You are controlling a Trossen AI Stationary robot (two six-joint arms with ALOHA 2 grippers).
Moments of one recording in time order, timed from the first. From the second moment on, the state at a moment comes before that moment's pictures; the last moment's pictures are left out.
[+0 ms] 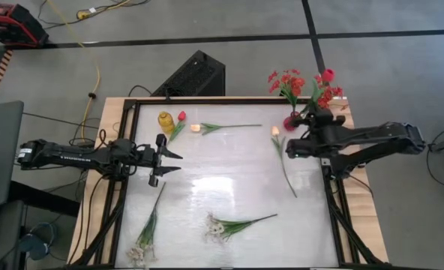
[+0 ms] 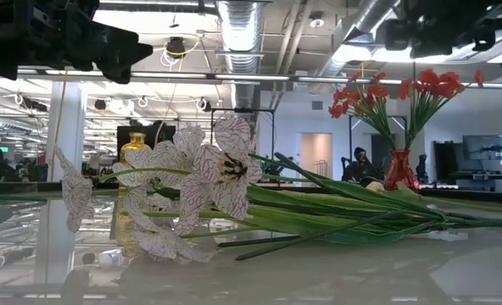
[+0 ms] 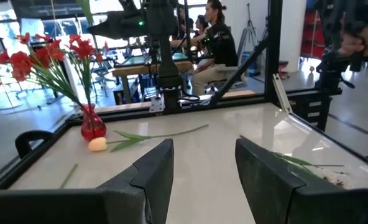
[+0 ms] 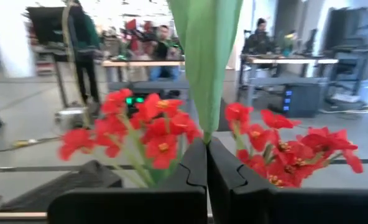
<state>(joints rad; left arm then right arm) 0.05 0.62 0.14 0.54 0.14 0.07 0.00 1.07 0.89 -1.32 1.57 1.51</state>
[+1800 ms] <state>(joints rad) 0.05 0.62 0.14 0.46 0.09 0.10 -0.10 0.71 0.40 0.40 1.12 -0.14</state>
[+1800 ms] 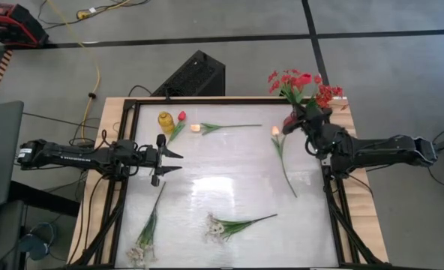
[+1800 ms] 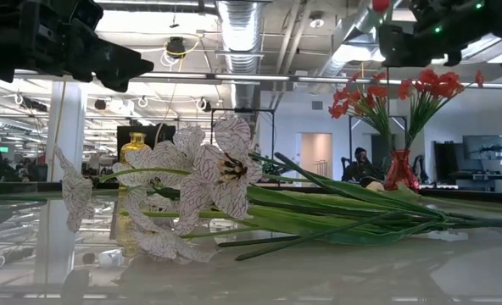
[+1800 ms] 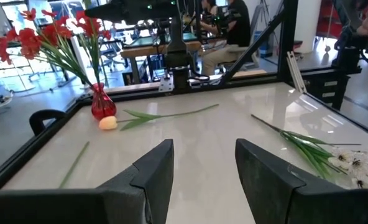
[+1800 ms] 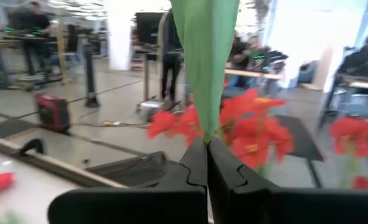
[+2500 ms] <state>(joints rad) 0.05 0.62 0.14 0.46 0.09 0.11 -0.28 0.85 0.41 0.54 1.12 -0.22</state>
